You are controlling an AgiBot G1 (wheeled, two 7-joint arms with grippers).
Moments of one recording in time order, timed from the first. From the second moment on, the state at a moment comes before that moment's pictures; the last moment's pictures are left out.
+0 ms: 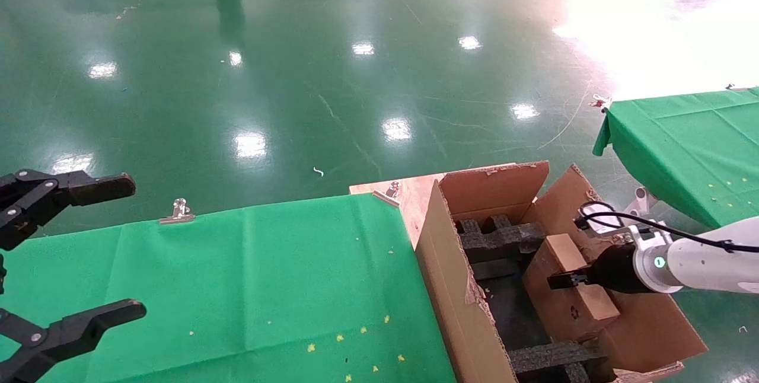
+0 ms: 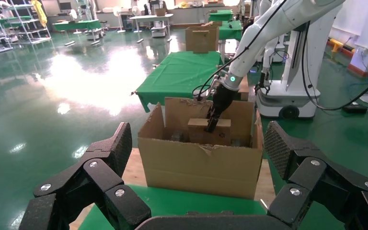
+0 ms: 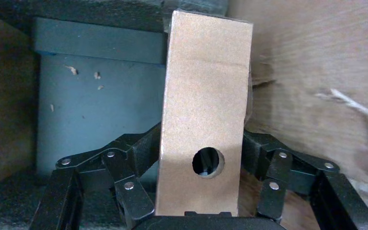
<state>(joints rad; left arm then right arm) -1.09 0.58 0.36 -1.25 0.65 1.45 -0.14 1.72 -0.56 -2.14 0.82 -1.01 -0.51 1.11</state>
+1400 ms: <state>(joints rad) -1.09 0.57 0.36 -1.25 0.65 1.45 -0.14 1.64 -0.61 -2.08 0.70 -0.93 -0.57 0.99</state>
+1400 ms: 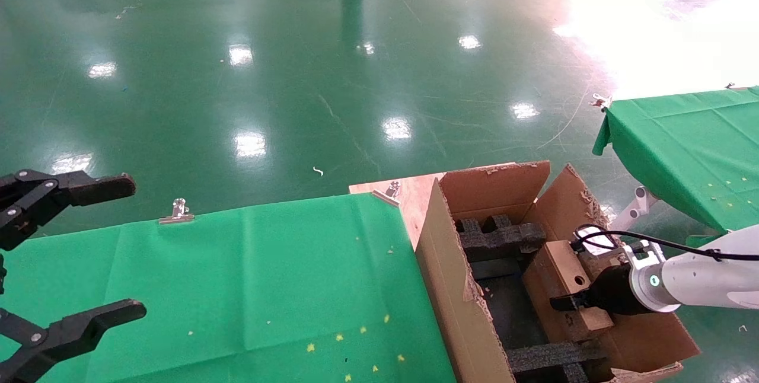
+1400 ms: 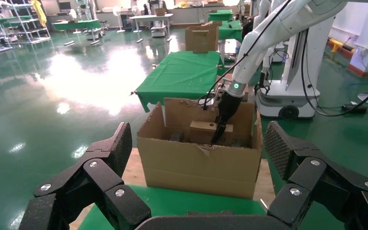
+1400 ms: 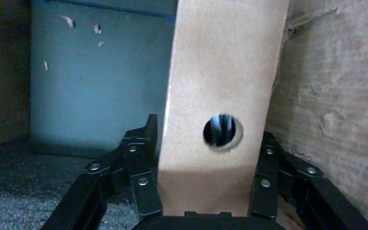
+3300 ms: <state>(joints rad) -1.09 0.57 0.36 -1.25 0.65 1.45 -0.14 1.98 -0.42 -1.79 1.26 -0.80 -0.58 0.80</state>
